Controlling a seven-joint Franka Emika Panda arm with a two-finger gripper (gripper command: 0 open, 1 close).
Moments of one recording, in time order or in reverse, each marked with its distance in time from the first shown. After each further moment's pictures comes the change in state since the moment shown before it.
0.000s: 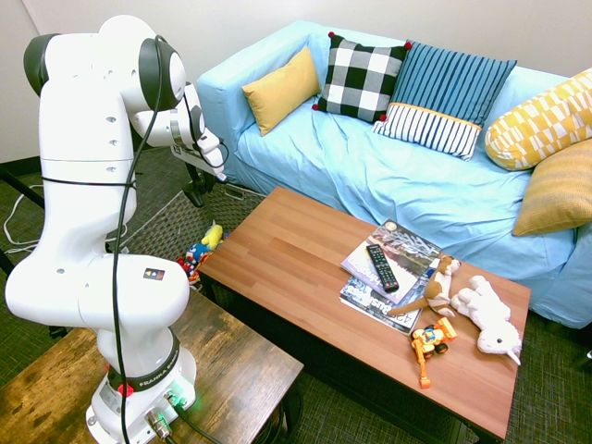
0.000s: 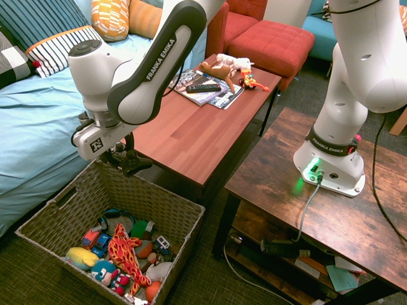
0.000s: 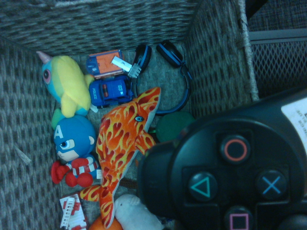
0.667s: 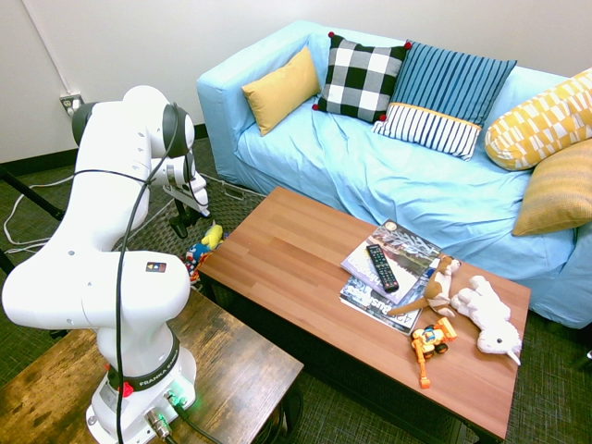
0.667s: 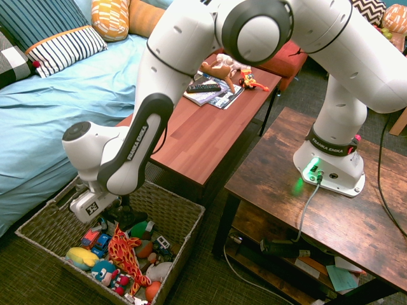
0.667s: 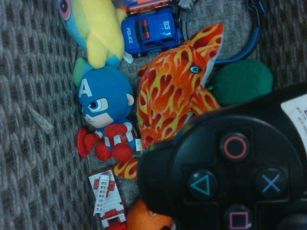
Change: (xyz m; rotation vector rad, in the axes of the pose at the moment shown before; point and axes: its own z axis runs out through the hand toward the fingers) arm -0.082 -0.054 0.186 -0.091 -0.104 0.010
